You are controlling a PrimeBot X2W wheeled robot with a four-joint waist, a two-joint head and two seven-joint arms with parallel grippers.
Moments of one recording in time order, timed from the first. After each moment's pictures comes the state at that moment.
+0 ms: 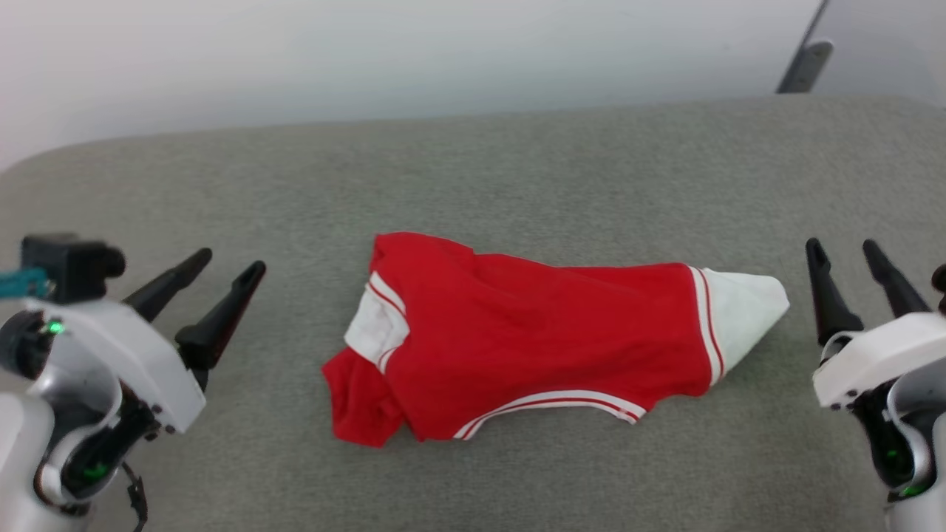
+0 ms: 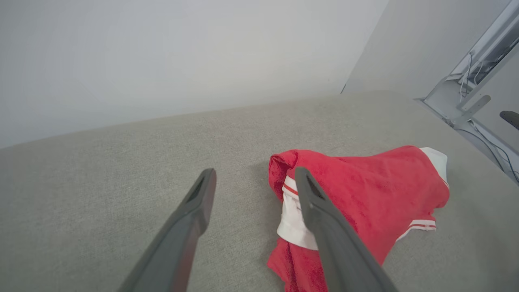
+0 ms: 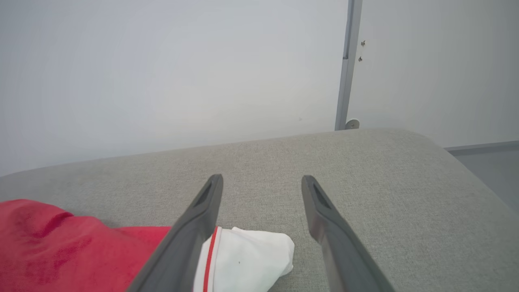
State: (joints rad) left arm -0.35 0.70 -0.25 0.00 -0.89 -0.12 0.28; right arm -0.33 -0.17 -0.09 0.18 0.32 0.13 0.12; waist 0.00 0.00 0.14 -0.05
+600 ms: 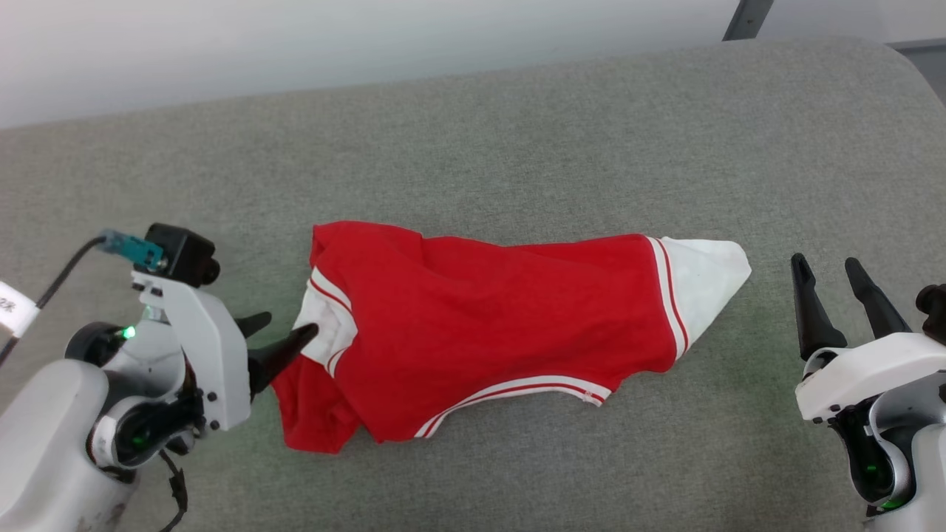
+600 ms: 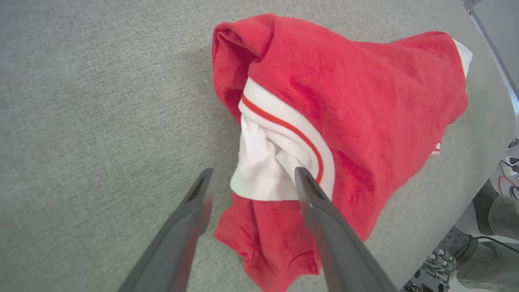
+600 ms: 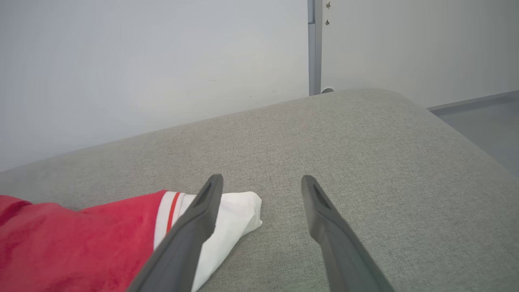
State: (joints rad) left arm -0.50 0.67 -0.42 0.15 -0.98 -0.10 0.65; right arm -0.30 -0.12 -0.10 0.19 0.34 0.13 0.07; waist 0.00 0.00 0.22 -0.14
